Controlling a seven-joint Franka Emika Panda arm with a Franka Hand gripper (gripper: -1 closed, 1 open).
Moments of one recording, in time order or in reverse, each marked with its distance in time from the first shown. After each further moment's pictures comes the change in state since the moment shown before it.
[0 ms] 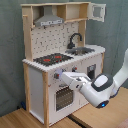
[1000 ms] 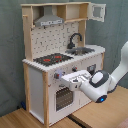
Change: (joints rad) arm -0.069 0.084 -0.017 -0.150 -0.037 0.101 -0.235
